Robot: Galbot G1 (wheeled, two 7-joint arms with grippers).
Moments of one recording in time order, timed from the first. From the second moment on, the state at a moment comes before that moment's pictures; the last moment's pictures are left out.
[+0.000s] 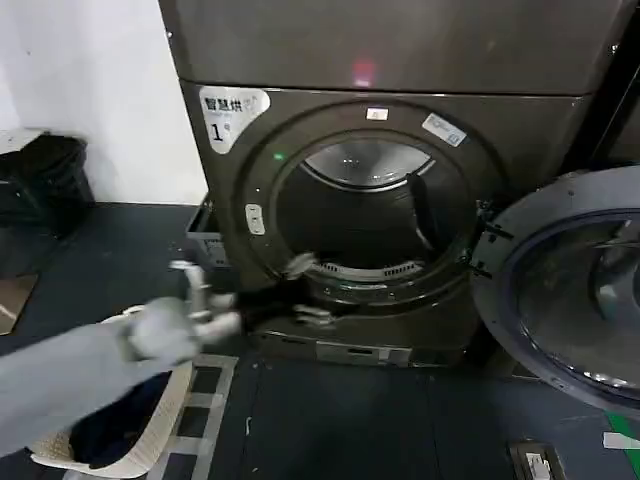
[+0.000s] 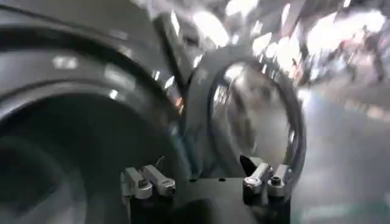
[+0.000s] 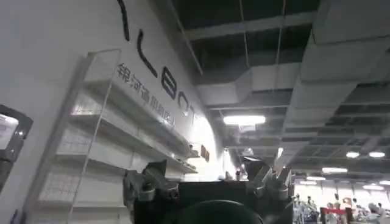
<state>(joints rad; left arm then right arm) 0.12 -0.43 0.76 -1.93 -0.84 -0.33 0.30 -1.49 0.95 2.30 1.66 0.39 -0.20 -0.16</state>
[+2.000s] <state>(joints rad) 0.57 0.17 0.38 -1.56 -0.20 -0.36 0.82 -1.43 0.97 2.22 1.65 0.36 -0.17 -0.15</state>
